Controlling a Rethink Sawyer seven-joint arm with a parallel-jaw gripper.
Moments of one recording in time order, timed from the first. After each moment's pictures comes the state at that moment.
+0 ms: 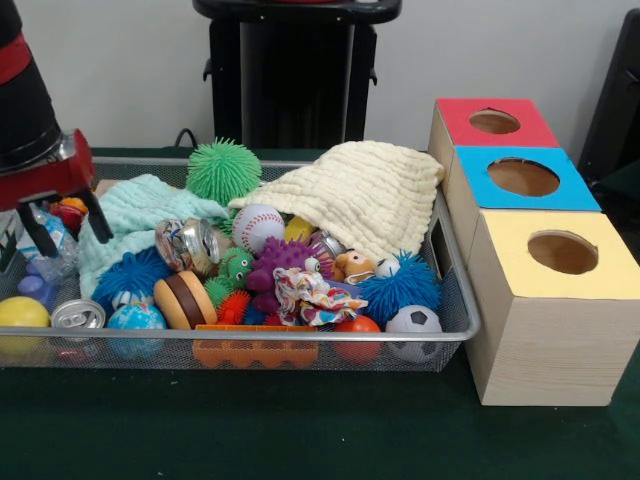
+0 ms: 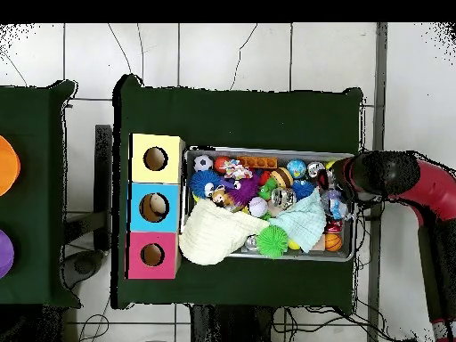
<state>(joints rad) -0.99 -0.43 0.66 1.30 -0.55 1.06 1.26</state>
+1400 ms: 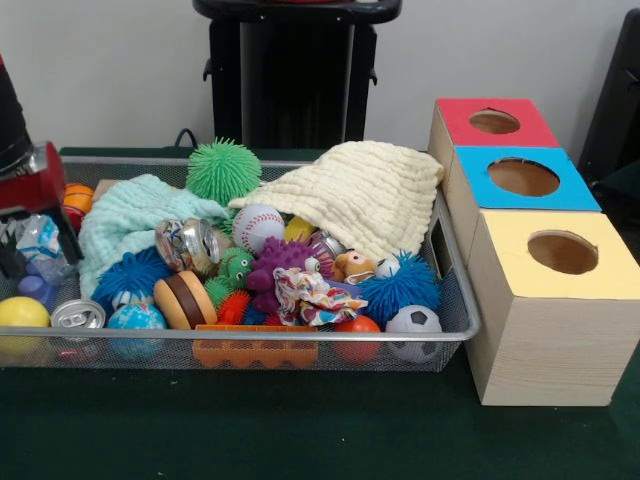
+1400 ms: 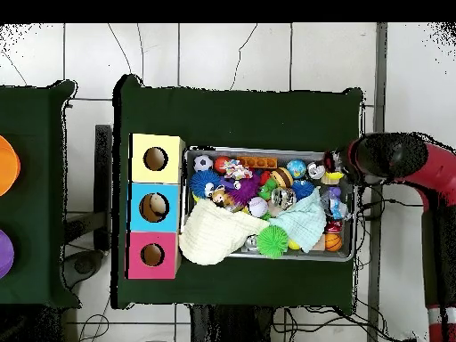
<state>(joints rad) -0.95 -0.41 0.66 1.18 -0.56 1.08 1.20</state>
